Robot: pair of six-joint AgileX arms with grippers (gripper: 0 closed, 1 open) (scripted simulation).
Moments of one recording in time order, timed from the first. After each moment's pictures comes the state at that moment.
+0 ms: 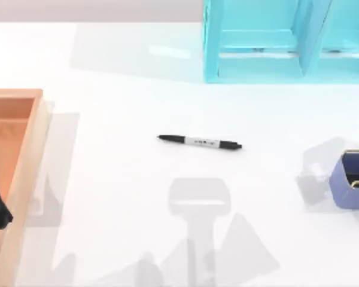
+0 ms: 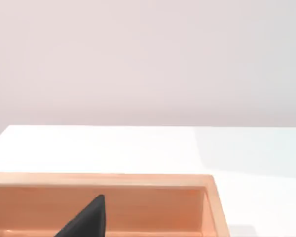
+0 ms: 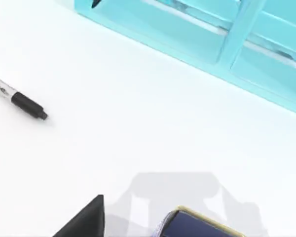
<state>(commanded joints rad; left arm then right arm) 0.00 0.00 0.00 0.00 0.00 0.00 0.25 0.79 0.66 -0.42 -0.01 -0.24</state>
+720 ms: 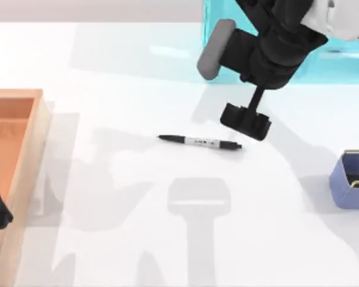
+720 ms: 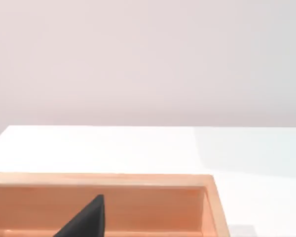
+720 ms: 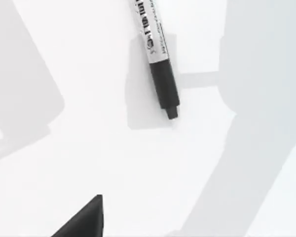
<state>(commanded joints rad) 0.00 0.00 0.00 0.00 0.00 0.00 0.56 1.97 1.73 -1.02 0.09 -0.61</state>
